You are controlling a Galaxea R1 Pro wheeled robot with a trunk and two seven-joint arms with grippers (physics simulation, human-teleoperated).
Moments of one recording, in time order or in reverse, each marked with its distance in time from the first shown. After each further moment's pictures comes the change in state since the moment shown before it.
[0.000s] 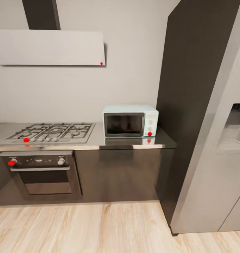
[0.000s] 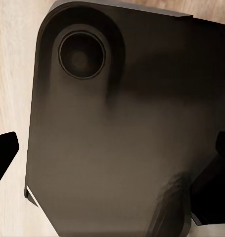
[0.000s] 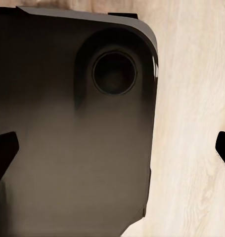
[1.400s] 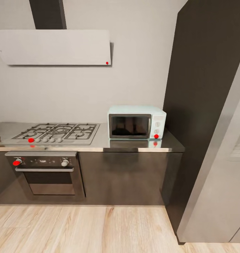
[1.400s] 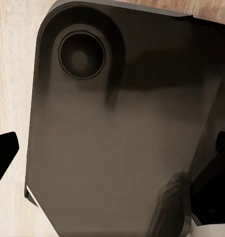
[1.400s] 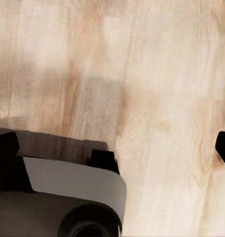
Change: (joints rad) left arm 0.000 0.000 0.000 0.000 0.000 0.000 0.000; right arm -0.003 0.006 -0.008 -0.500 0.139 0.187 0.002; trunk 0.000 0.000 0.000
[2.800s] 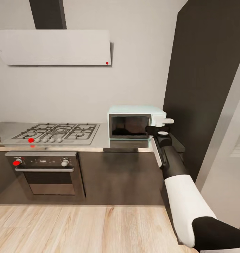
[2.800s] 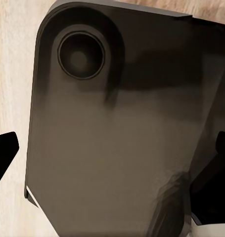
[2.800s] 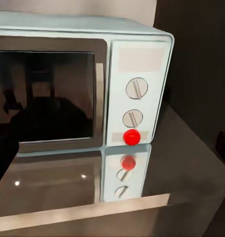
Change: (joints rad) left arm 0.000 0.000 -0.001 0.000 -0.002 0.000 -0.001; right arm -0.955 0.179 -0.004 -0.599 -0.014 0.458 -0.281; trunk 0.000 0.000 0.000
